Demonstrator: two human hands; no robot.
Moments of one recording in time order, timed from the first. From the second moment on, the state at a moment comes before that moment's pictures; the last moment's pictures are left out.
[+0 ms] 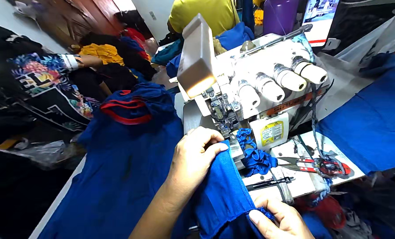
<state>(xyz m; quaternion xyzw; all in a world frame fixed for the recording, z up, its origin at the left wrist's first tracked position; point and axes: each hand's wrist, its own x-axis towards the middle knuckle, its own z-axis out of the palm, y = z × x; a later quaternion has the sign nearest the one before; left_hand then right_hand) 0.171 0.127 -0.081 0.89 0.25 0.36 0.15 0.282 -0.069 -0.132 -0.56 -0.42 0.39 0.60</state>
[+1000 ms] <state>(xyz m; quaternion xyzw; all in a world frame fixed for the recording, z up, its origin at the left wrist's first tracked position) 0.194 0.066 -0.105 0.89 0.35 0.27 -0.13 0.308 -0.055 -0.123 -0.51 -0.40 0.39 0.65</state>
